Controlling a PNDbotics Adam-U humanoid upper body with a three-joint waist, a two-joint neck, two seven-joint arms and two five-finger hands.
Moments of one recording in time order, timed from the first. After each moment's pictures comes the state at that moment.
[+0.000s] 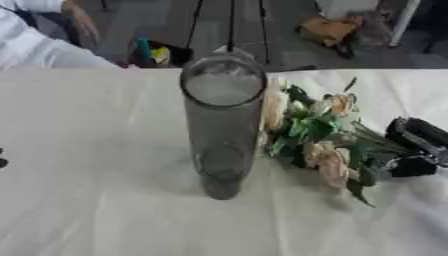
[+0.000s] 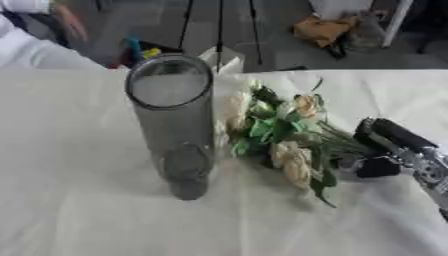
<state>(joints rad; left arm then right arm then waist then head) -0.28 0.09 0.04 -1.98 -0.12 -0.26 0.12 -0.50 -0.86 0.08 -1.16 0.51 -0.40 0.06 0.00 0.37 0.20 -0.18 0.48</state>
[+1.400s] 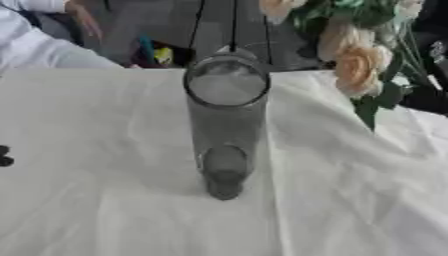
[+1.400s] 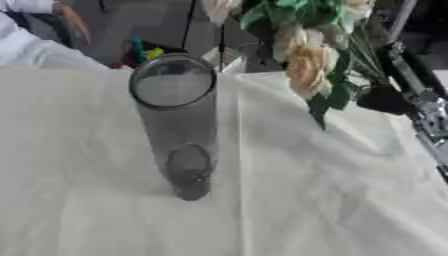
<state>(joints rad) -0.28 0.10 0.04 -1.98 -0.12 -0.26 0.11 -0.65 -0.86 0.00 -1.43 0.07 -0.16 -0.06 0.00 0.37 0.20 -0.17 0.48</state>
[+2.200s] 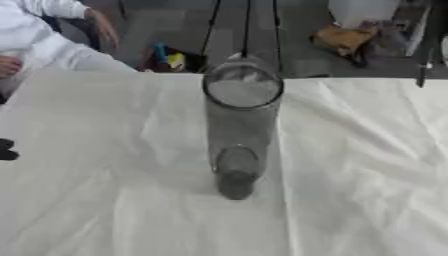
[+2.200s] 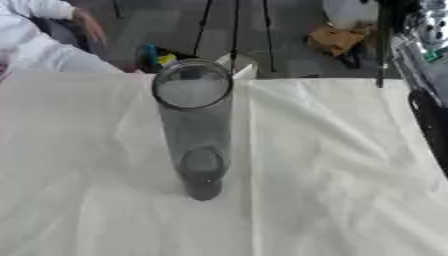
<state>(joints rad) -0.27 0.11 0.04 -1.98 -0.11 -0.25 0.11 -0.96 -0.73 0.03 -1.51 -0.24 0.02 -0.18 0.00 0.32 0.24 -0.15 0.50</state>
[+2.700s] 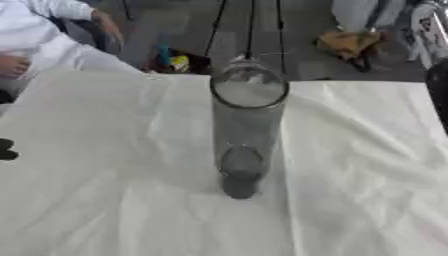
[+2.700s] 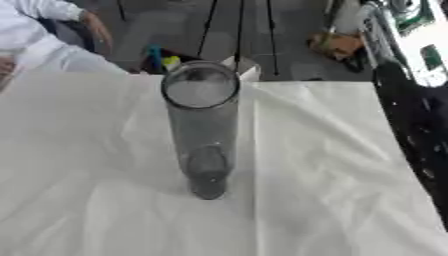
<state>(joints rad) -0.27 0.11 0.03 -1.98 -0.09 -0.25 0.09 -1.08 -0.64 0.05 -1.49 -0.35 0.05 -0.26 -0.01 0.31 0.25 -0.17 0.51</state>
